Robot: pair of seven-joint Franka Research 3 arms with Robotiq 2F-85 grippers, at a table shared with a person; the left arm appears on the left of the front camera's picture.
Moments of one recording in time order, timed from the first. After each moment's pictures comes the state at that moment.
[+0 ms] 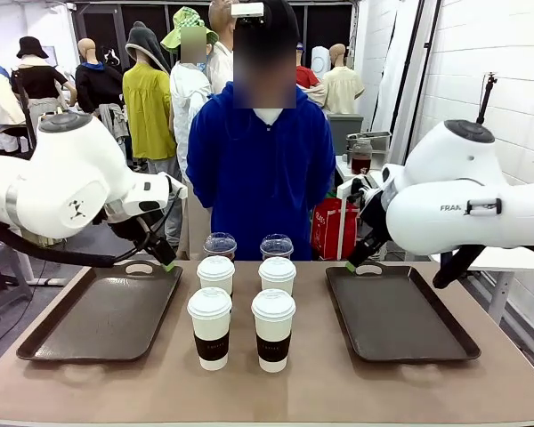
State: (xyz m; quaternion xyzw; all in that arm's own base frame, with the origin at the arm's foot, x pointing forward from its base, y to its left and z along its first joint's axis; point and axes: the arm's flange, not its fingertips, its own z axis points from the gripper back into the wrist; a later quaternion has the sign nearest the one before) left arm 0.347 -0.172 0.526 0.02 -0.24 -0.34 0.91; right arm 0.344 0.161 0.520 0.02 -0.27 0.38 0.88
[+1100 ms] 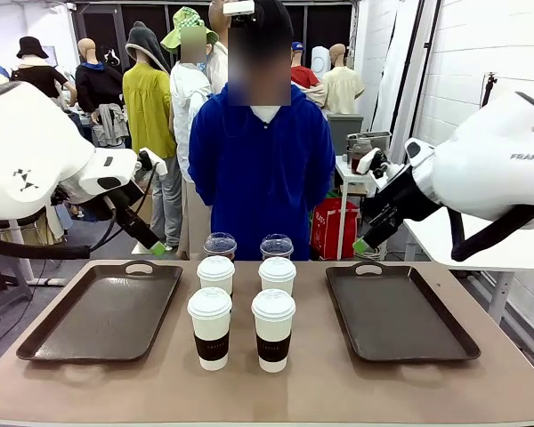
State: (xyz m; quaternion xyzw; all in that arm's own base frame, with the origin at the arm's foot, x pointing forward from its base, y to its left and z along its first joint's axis) left arm 0.324 -0.138 0.562 -0.07 -0.29 -0.42 0.86; right arm 0.330 0.125 0.560 0.12 -0.32 0.47 0.81
